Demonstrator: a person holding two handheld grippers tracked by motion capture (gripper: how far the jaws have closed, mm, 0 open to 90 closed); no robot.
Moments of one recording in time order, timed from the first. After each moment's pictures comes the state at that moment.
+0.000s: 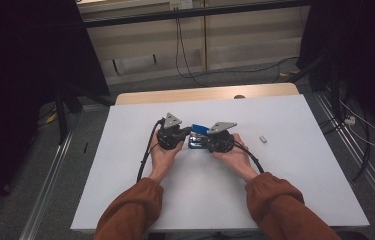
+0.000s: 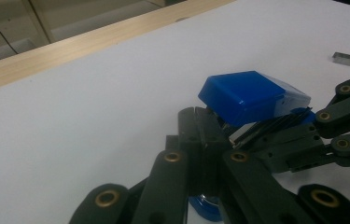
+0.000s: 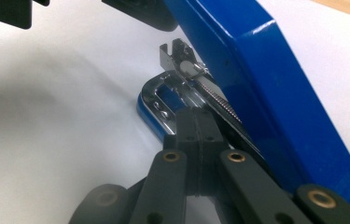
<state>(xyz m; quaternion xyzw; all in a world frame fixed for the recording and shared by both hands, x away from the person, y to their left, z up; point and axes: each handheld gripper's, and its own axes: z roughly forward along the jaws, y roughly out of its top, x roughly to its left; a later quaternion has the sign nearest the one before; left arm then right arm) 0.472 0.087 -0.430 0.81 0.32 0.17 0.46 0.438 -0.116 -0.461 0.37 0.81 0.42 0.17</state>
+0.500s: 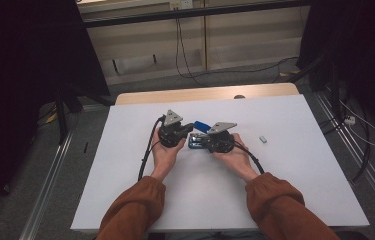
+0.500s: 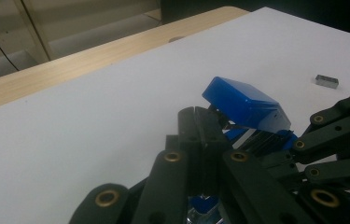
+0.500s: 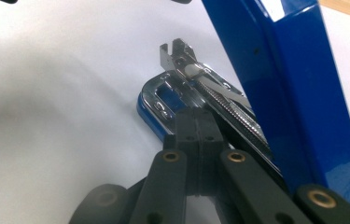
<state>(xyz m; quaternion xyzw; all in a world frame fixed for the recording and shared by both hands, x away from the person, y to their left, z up) 0.469 0.080 -0.419 0.80 0.32 0.17 0.48 0.437 -0.115 -0.461 0.36 0.81 0.42 0.17</state>
